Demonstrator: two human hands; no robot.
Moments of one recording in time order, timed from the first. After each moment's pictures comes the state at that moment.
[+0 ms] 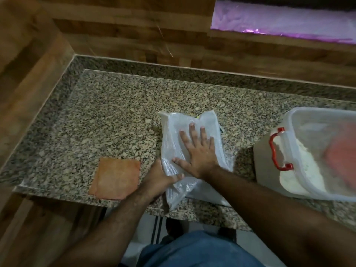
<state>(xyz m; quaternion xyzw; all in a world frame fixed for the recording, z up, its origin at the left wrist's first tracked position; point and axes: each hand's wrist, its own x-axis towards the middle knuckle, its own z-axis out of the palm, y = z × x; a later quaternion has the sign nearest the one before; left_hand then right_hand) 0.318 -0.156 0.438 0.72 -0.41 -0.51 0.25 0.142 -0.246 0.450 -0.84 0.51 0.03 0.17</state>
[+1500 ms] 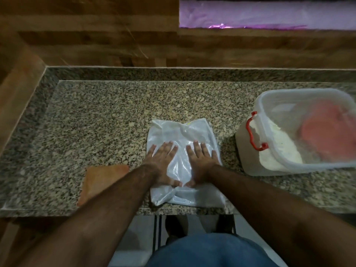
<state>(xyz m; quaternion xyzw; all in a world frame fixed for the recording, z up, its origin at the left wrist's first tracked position) 0.306 -0.212 0.426 0.53 -0.80 -0.18 -0.22 0.096 -0.218 0.439 -0.75 0.57 0.25 0.23</state>
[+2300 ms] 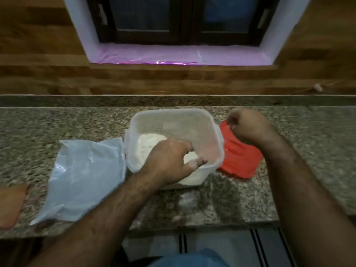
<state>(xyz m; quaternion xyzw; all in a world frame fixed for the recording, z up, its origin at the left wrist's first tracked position) -0.104 -0.176 0.636 0.52 -0.83 -0.12 0.14 -0.353 -0.248 0.677 -0.68 0.73 -0.05 0.08</state>
